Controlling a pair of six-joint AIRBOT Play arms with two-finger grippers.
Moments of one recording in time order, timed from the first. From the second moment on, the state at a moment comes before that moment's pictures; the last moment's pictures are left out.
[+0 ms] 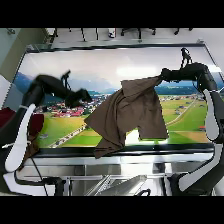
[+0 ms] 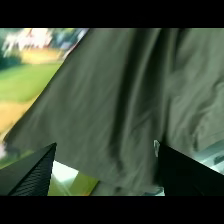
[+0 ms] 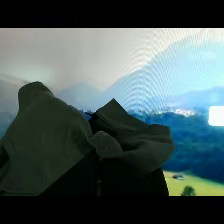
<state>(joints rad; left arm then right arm) -0.12 -1.56 1.31 -2.17 1.23 1.54 -0.18 -1.86 1.69 2.32 -0.93 -1.96</state>
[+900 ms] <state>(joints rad) -0.13 -1.61 1.01 -2.29 0.77 1.58 -0.19 -1.86 1.69 2.33 -1.00 -1.96</state>
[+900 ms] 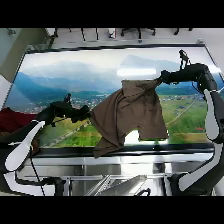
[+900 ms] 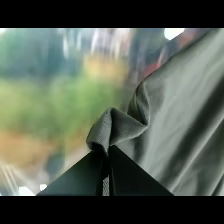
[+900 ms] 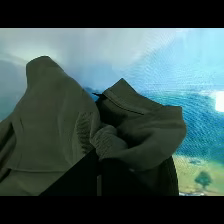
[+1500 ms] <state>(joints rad) -0.07 -1.43 1.76 -2.20 0.89 1.63 -0.25 -1.58 1.85 2.50 -1.03 -1.89</state>
